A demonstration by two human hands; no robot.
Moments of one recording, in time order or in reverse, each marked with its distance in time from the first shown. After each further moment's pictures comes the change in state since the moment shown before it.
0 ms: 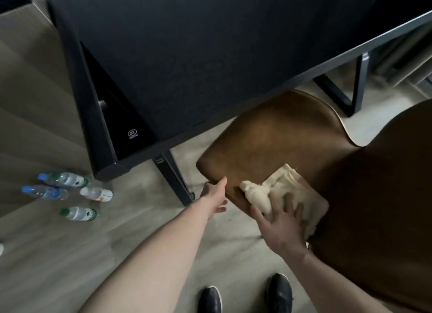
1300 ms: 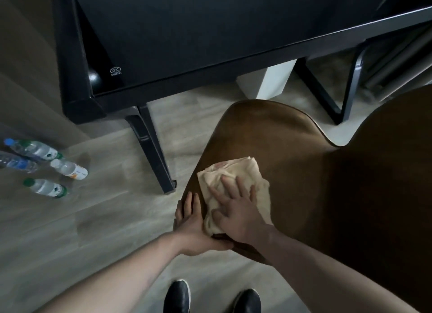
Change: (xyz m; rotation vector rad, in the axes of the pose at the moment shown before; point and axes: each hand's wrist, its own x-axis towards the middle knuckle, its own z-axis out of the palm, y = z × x) left_hand -0.041 -0.132 -0.010 0.928 -0.135 0.242; right_hand 0.005 -0.003 0.040 -0.383 -0.243 -0.590
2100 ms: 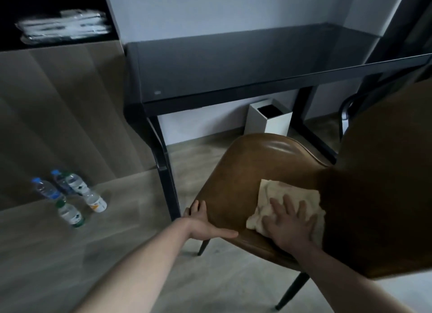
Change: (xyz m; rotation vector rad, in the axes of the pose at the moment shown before) left_hand -0.020 0.012 0.012 0.075 0.135 -0.045; right_hand -0.075 0.094 0.017 -0.014 0.316 0.384
